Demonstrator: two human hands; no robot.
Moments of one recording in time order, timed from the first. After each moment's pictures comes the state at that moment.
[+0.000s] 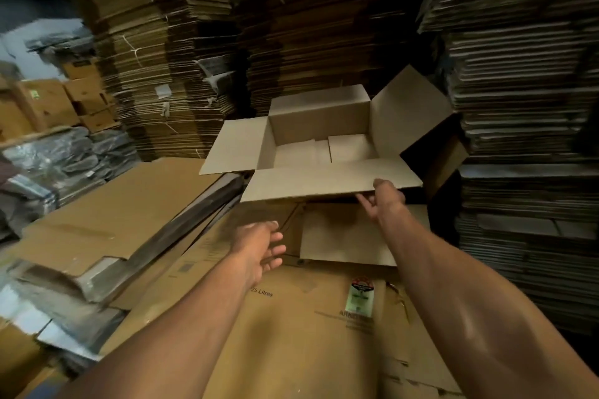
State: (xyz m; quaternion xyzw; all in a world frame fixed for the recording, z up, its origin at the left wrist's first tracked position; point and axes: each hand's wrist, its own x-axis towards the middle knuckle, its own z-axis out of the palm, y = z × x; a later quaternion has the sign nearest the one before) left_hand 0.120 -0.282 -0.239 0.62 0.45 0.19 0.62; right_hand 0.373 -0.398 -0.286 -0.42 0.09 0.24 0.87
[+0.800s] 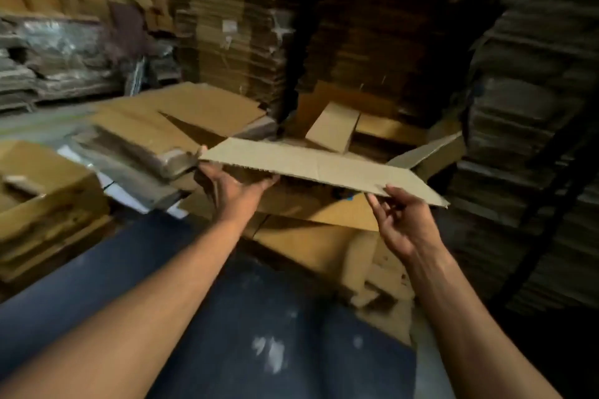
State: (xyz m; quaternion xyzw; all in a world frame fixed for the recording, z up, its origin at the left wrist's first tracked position) left_hand -0.259 -0.283 -0.212 0.62 0.39 0.42 0.53; right_hand -0.106 -0.510 -0.181 -0.36 0.03 0.32 0.87
